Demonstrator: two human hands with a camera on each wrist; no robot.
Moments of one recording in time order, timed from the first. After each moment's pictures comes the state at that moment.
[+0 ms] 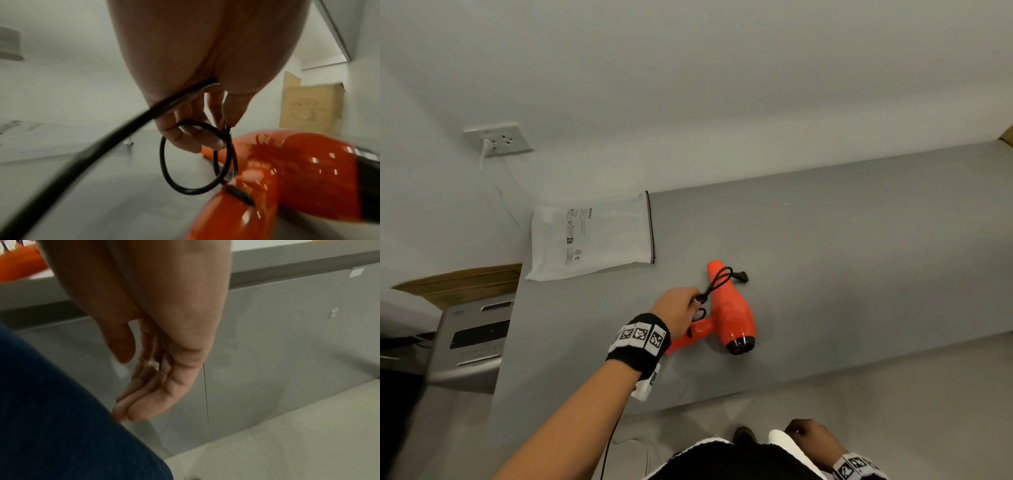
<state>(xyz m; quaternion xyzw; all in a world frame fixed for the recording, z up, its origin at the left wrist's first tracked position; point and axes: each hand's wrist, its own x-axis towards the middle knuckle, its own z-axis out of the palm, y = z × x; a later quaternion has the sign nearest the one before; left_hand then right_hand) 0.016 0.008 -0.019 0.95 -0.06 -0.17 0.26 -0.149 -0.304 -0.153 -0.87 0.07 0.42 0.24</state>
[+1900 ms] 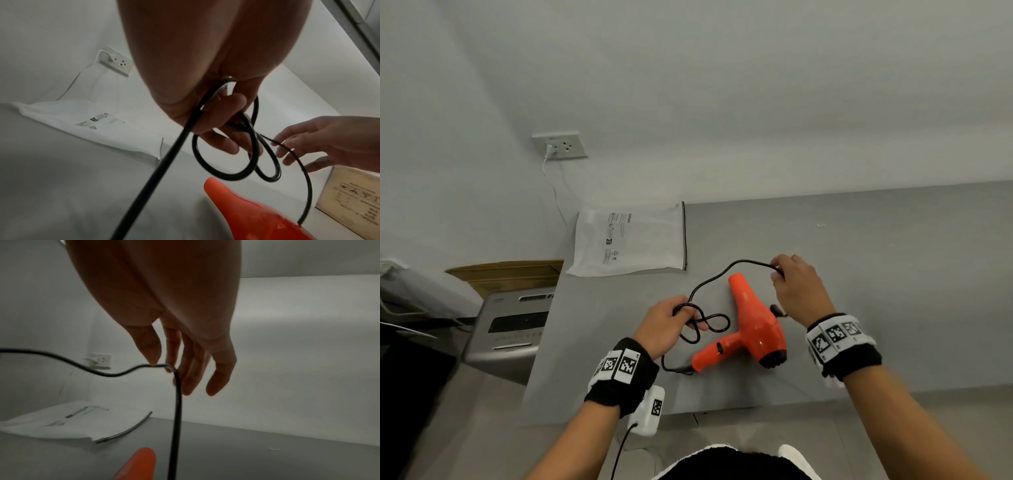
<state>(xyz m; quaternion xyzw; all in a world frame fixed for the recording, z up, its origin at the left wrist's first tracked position) -0.049 0.060 0.044 0.81 0.06 -0.12 0.57 0.039 -0.184 0.058 -0.96 -0.05 0.04 0.26</state>
